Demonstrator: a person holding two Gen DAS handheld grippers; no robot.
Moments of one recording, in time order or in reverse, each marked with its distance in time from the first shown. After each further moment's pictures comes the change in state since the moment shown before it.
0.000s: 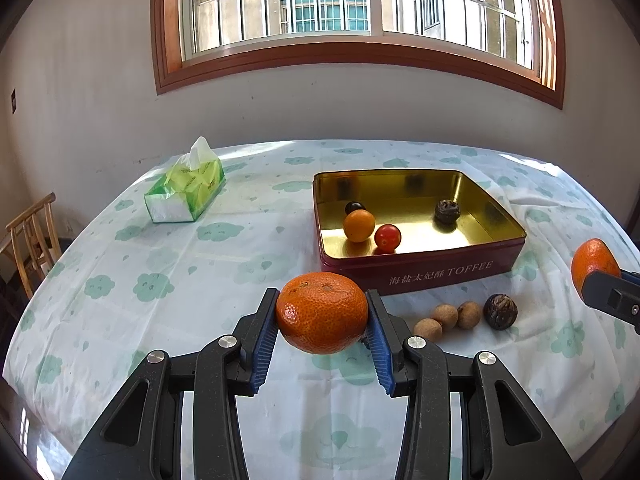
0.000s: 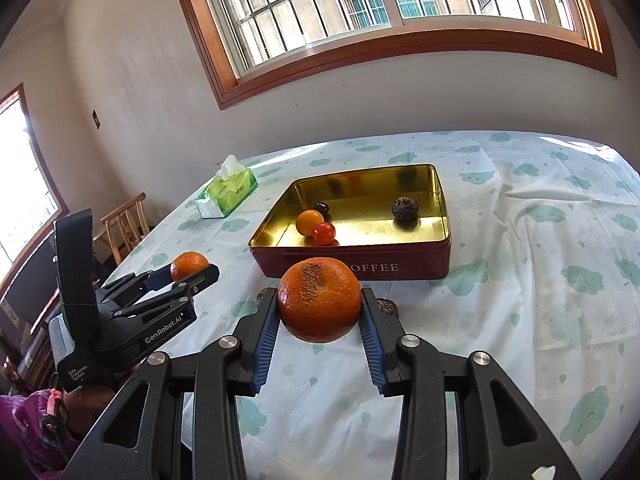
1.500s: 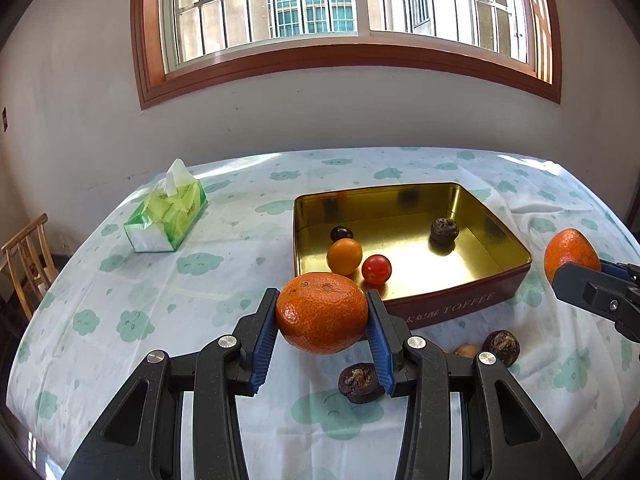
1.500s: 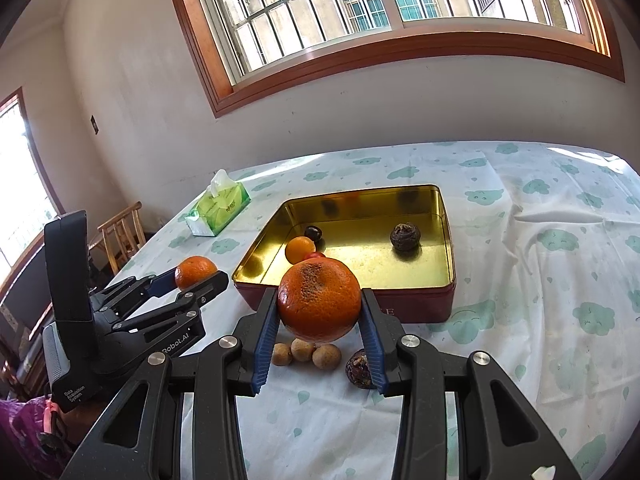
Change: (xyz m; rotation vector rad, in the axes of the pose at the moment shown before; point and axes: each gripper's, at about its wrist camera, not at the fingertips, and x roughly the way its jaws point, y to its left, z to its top) left arm 0.028 -0.021 0.032 0.043 -0.008 0.001; right arm 0.031 -0.015 0.033 0.001 -0.018 0.006
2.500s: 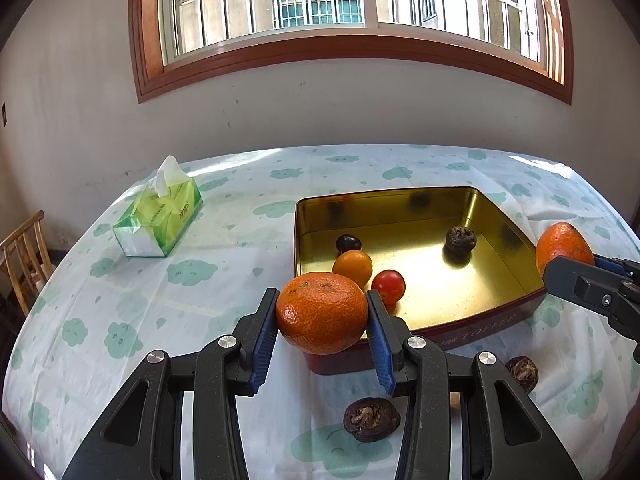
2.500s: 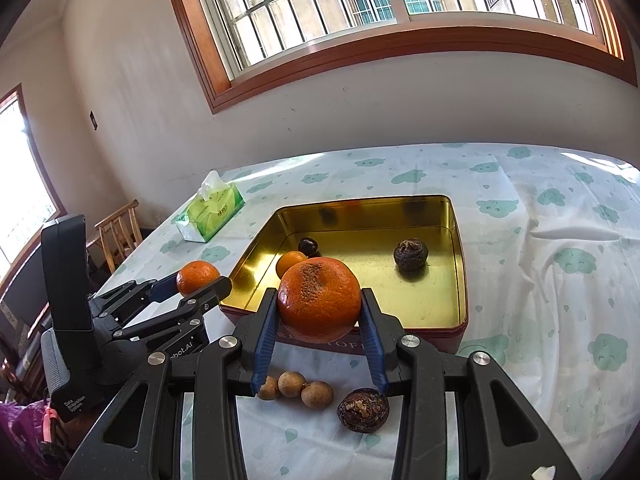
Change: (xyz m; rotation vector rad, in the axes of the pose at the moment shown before) left arm 0.035 0.003 0.014 -0.015 0.022 0.009; right arm 0.035 -0.008 0.021 -0.009 0.016 0.006
